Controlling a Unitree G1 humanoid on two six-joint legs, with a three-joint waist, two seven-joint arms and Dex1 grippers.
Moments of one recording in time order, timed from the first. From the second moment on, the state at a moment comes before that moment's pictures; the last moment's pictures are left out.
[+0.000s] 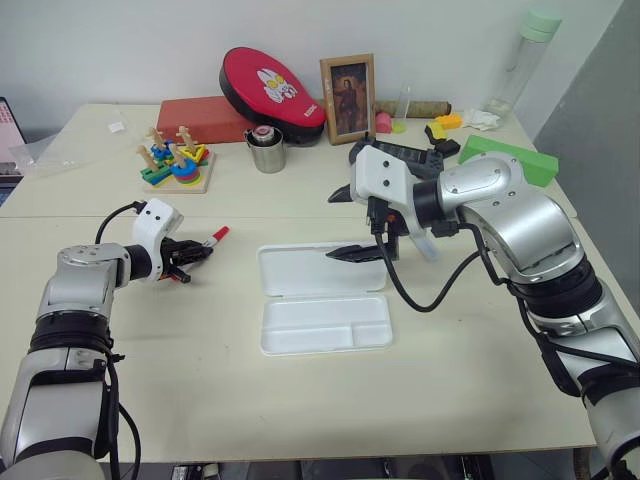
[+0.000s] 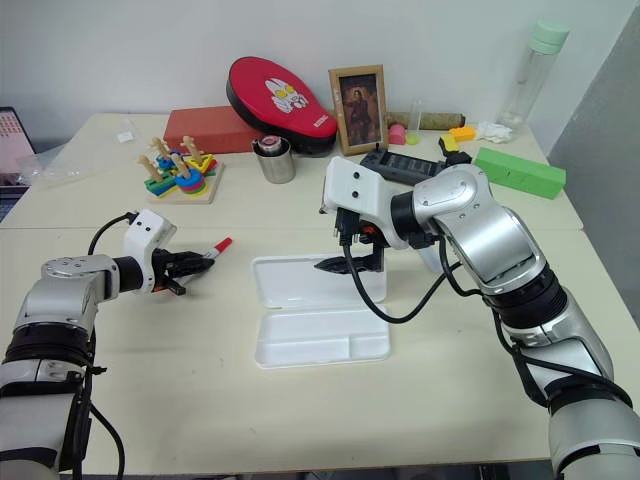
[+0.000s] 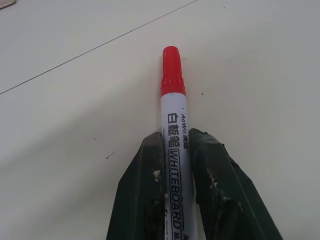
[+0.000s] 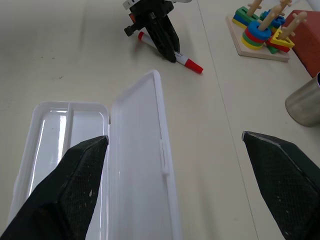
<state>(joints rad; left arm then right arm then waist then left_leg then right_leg) -0.66 0.81 0.04 0.66 -0.14 0.40 -0.97 -1.02 -0.54 0.38 -0.18 0.18 0.74 1.10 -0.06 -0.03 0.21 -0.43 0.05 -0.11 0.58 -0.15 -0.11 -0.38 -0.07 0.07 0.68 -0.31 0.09</state>
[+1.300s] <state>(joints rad) -0.30 1.10 0.31 -0.45 -0.55 0.84 -1.12 -0.96 -0.66 0.33 -0.22 0.26 0.77 1.11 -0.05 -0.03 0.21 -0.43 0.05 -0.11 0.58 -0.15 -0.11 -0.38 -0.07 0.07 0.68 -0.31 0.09</state>
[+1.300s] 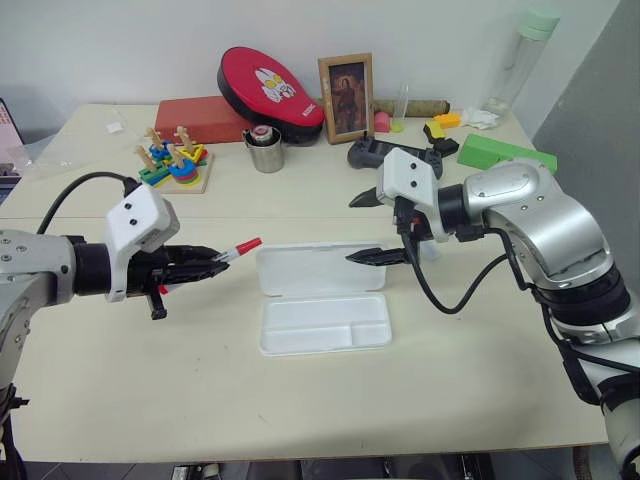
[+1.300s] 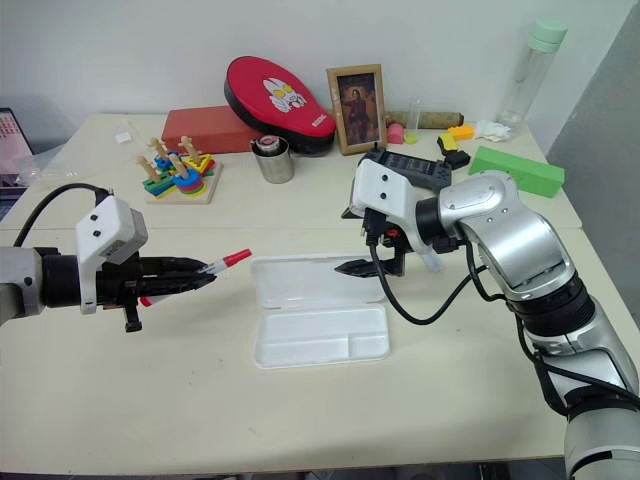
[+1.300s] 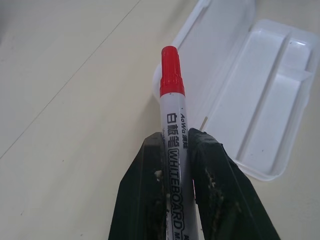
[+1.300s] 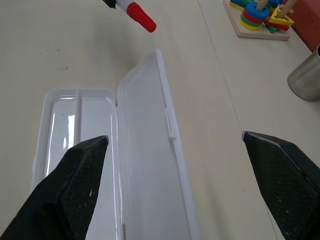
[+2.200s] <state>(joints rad) -0.45 0.77 -0.34 -0.28 -0.18 0.42 -1.05 -0.90 -0.73 0.30 -0.26 0.26 0.79 1.09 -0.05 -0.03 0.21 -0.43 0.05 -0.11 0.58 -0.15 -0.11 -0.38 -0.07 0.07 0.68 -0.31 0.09</state>
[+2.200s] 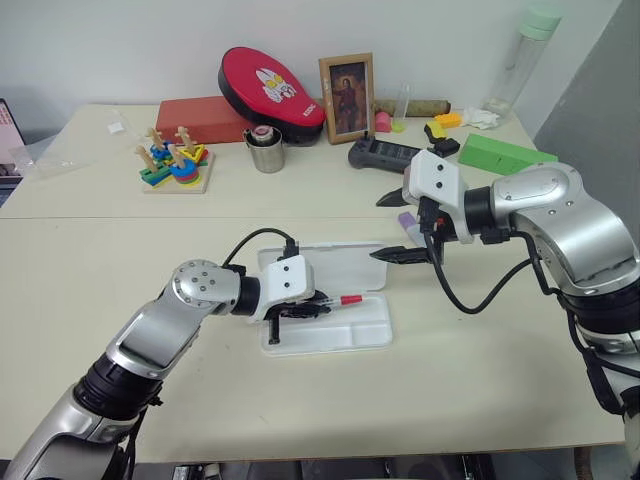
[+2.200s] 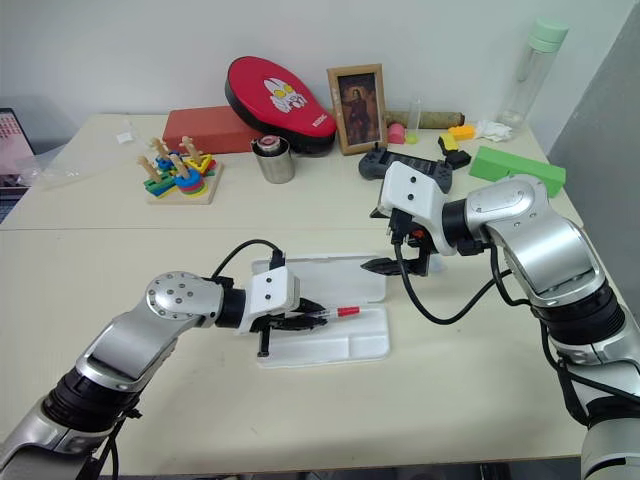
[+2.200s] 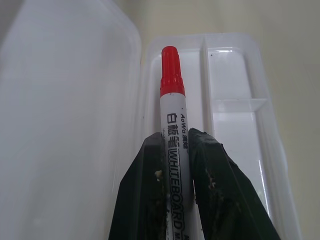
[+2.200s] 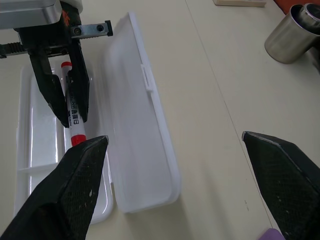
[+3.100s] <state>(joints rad) -0.44 0.74 -0.11 -0.50 -0.44 0.69 -1.06 -0.89 -0.76 0.29 -0.25 0.25 0.78 1.08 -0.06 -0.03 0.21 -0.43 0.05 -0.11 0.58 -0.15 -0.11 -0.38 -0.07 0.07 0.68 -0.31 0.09</state>
